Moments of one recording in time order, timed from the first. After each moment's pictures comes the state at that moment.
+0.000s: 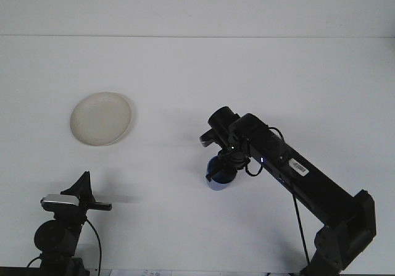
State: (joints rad) left arm -0.03 0.00 0.03 0.02 0.00 0.09; right arm 0.63 1.77 1.54 -1.23 -0.07 0.02
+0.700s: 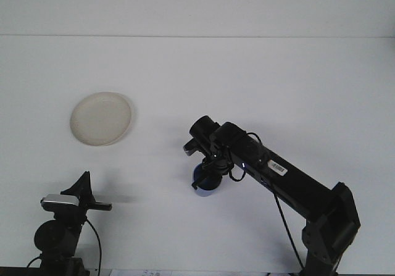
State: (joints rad) left arm -0.03 0.00 0.03 0.02 0.00 0.09; right arm 0.73 1.84 1.54 -1.16 -0.07 0.04
